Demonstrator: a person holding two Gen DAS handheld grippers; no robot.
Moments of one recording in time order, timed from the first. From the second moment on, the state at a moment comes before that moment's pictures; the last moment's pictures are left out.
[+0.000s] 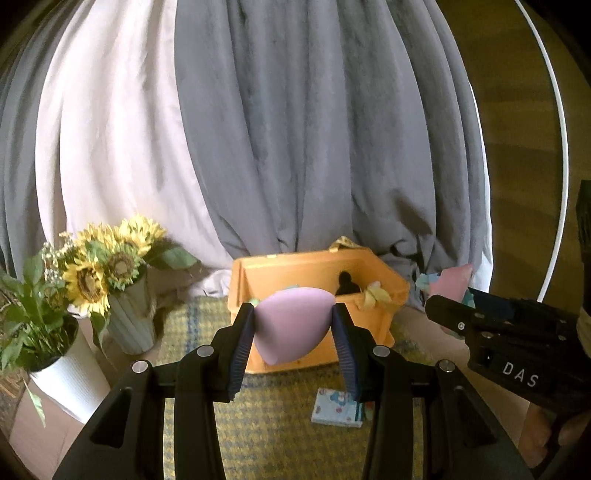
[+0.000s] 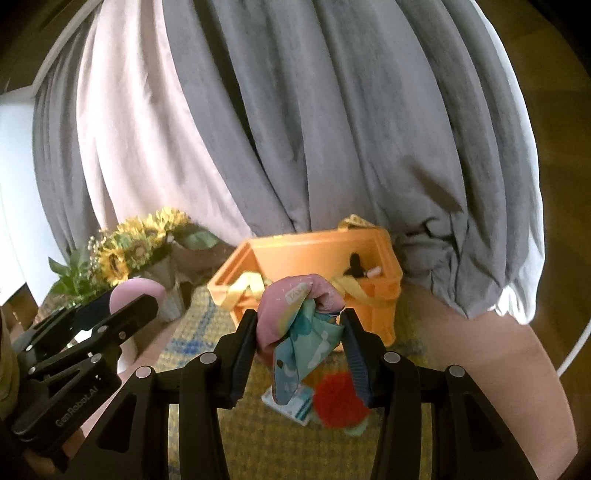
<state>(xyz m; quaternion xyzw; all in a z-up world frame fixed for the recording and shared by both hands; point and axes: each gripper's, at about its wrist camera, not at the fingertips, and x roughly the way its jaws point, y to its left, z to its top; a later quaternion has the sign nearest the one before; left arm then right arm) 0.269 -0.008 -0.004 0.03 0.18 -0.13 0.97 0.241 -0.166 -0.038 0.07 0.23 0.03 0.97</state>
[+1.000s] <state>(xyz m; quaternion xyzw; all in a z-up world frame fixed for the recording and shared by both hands) 0.338 -0.031 0.023 0.03 0.14 -0.14 0.98 0.305 -0.187 -0.005 0.06 0.17 0.03 0.98</state>
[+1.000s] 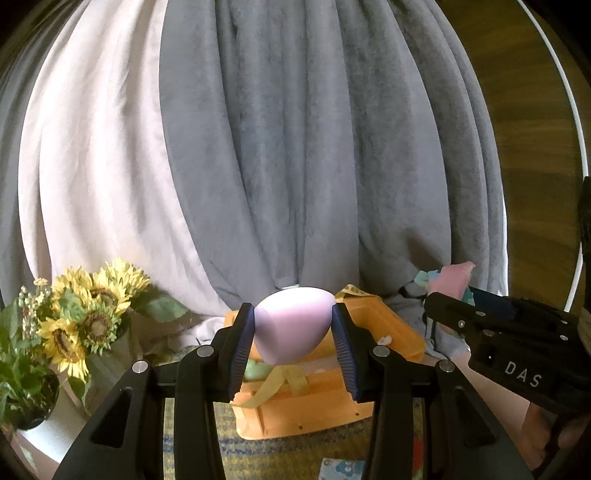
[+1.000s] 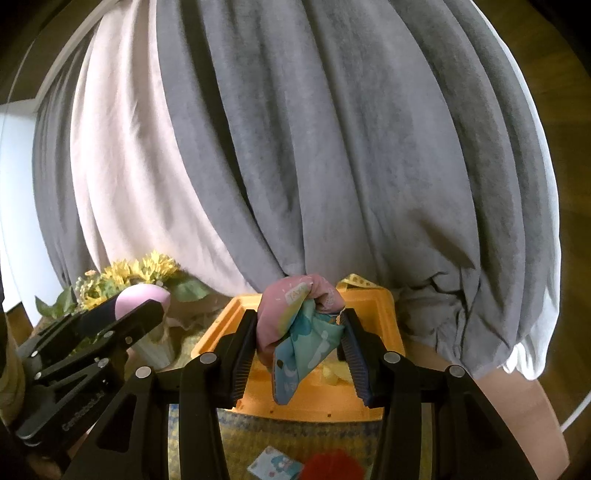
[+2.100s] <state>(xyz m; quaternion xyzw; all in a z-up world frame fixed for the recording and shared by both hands) 0.491 -0.043 -0.016 0.06 0.21 -0.12 0.97 0.465 -0.186 -0.036 0.03 0.27 0.06 0.96</state>
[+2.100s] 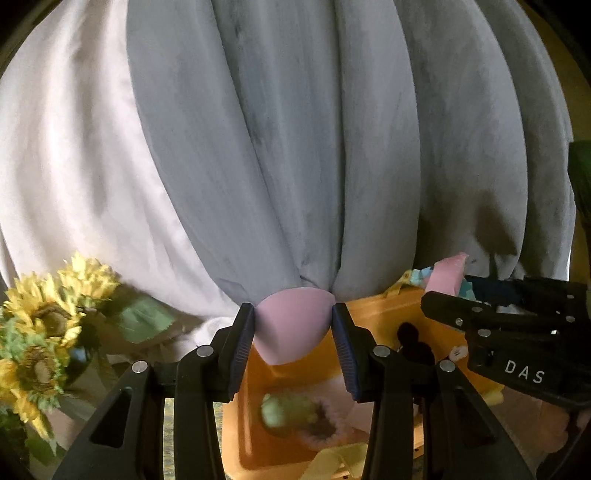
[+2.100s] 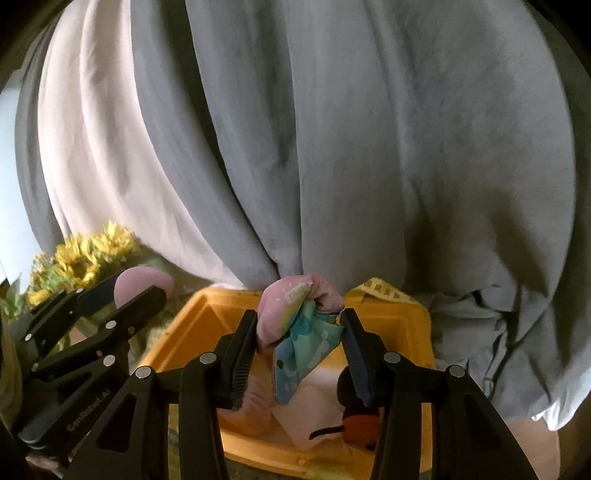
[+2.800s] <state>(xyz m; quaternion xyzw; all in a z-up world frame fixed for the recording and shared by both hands) 0.556 -0.064 -0.067 0.11 0.33 -0.16 0.92 0.533 -0.201 -0.090 0.02 0.40 0.06 0.91</state>
